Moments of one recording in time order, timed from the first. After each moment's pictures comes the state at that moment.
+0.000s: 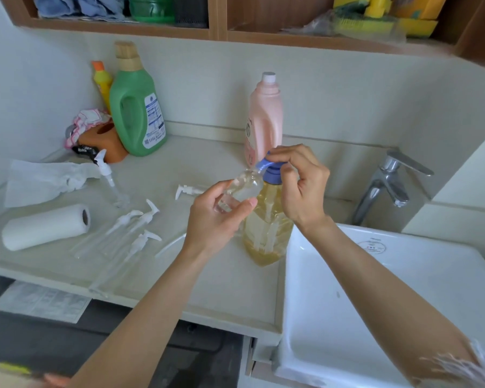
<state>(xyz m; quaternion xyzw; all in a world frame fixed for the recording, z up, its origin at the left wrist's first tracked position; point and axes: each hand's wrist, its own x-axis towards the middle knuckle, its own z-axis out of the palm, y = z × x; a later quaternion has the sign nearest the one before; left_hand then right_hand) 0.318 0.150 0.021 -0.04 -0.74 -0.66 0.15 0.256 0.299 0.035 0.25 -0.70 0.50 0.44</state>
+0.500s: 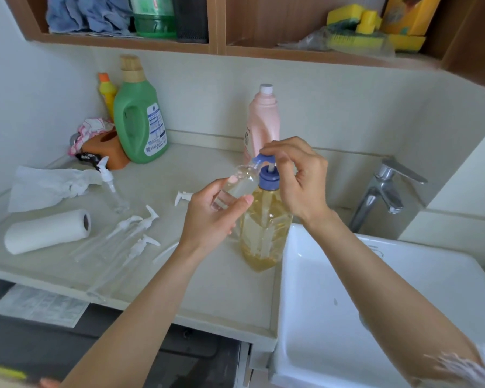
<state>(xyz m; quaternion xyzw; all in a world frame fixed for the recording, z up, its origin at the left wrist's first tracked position) 0.318 0.152 0.035 -0.05 -0.74 -0.65 0.15 0.259 0.304 0.060 0.27 -0.72 0.48 0.42</state>
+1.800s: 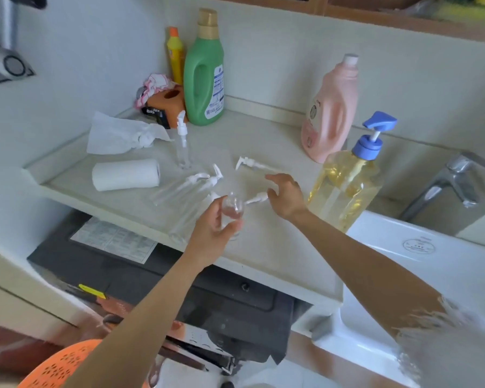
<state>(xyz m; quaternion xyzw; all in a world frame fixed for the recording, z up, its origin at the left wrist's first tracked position) 0.378 0.016 -0.074 0.00 -0.76 -0.64 0.07 0.242 0.181 -0.070 0.15 -0.94 0.30 0.01</state>
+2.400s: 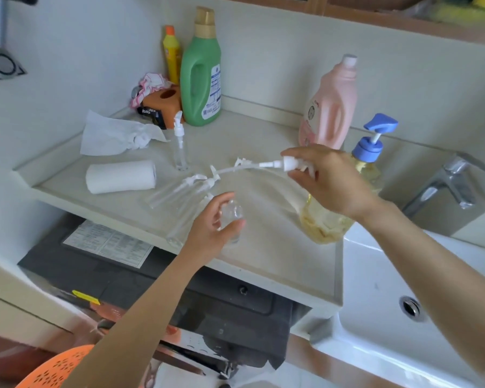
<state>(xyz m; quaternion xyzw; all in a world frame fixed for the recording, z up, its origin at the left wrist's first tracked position) 0.367 0.011 -0.079 -0.01 -0.78 -0.62 0.06 0.306 0.227 0.055 0.34 -0.89 0.25 0.18</state>
